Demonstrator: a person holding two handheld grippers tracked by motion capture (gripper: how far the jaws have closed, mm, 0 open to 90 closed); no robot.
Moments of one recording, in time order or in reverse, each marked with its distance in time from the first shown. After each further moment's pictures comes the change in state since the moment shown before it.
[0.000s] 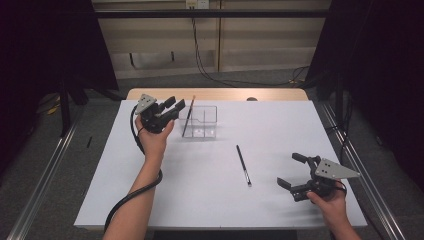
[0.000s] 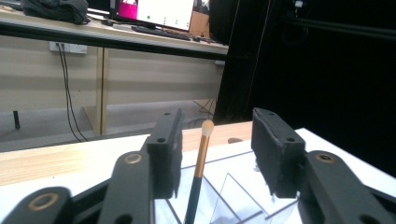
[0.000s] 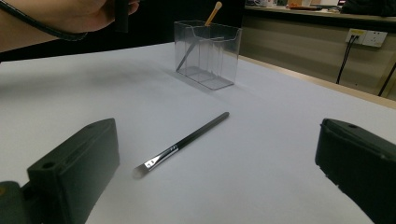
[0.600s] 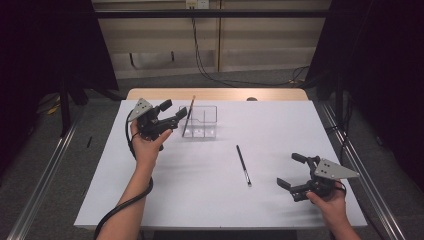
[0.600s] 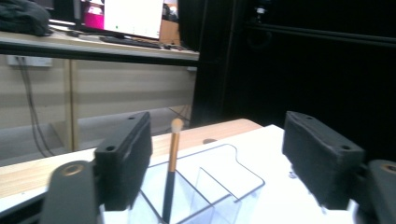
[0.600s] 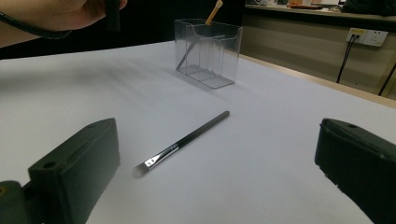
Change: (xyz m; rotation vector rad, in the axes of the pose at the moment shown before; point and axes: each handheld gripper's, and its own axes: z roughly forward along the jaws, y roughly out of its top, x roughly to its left) left arm -0.001 -0.003 -0.017 -0.024 -0.132 0.033; right arm 0.001 0.000 0.001 0.005 0.000 -0.002
